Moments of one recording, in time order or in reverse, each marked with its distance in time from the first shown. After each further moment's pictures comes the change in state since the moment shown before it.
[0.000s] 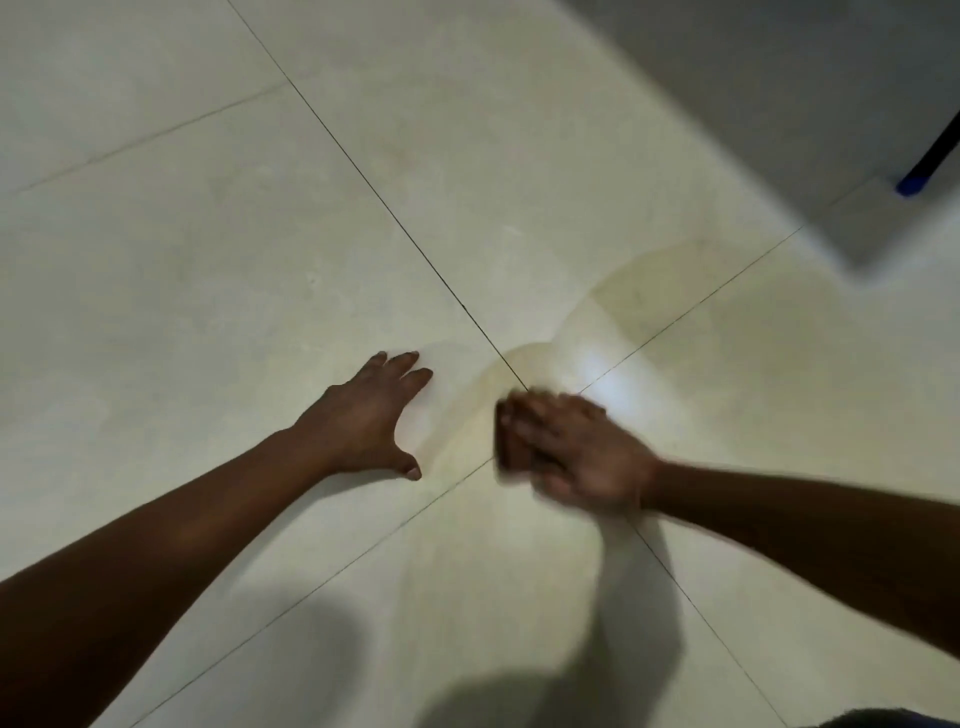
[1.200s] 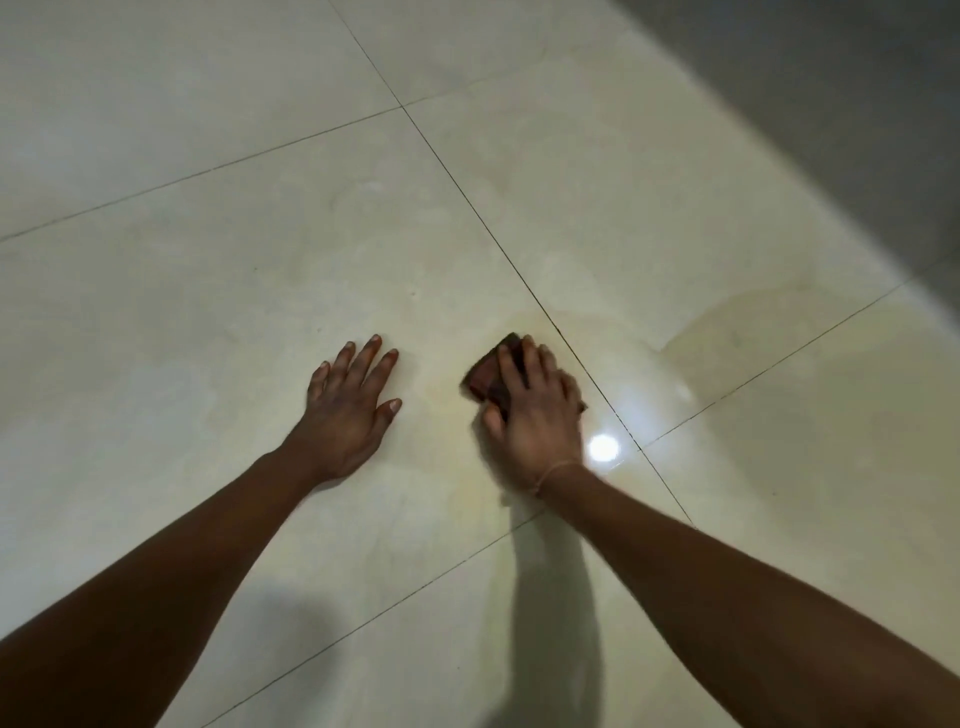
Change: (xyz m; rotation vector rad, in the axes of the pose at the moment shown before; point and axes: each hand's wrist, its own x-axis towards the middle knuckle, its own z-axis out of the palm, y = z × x) left_hand -0.031 -0.126 0.044 -0.062 0.354 -0.198; right_hand 0.146 -0.113 0.003 0.189 0.264 0.500
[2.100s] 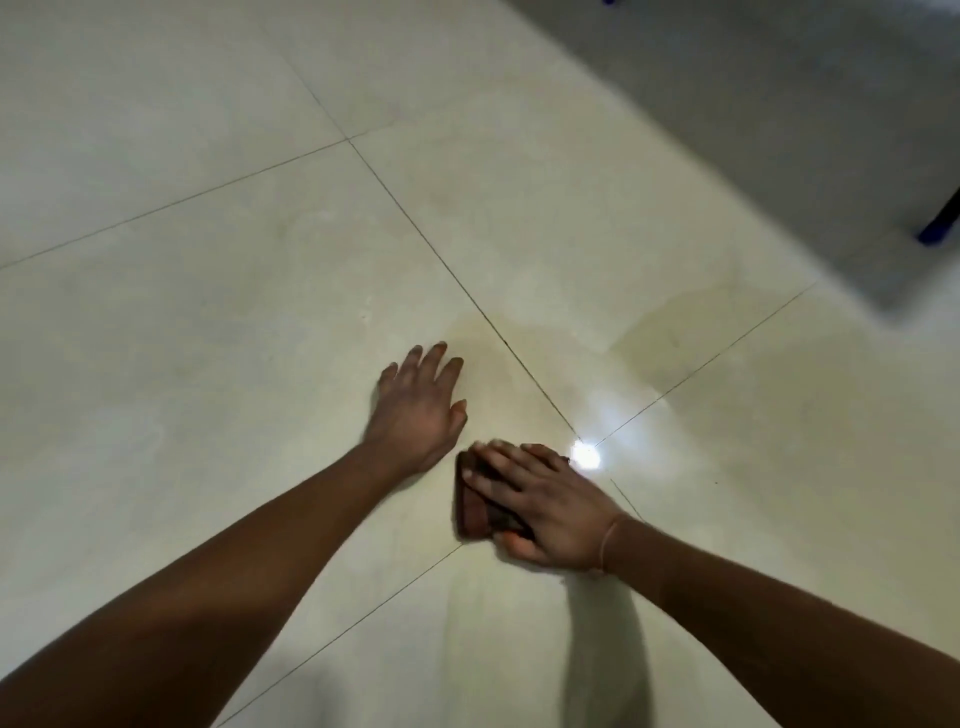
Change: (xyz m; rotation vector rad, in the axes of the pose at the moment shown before) left_hand 0.041 0.128 -0.007 0.101 0.001 0.107; right_hand -0.072 0.081 -0.026 -0.127 -0.233 -0.597
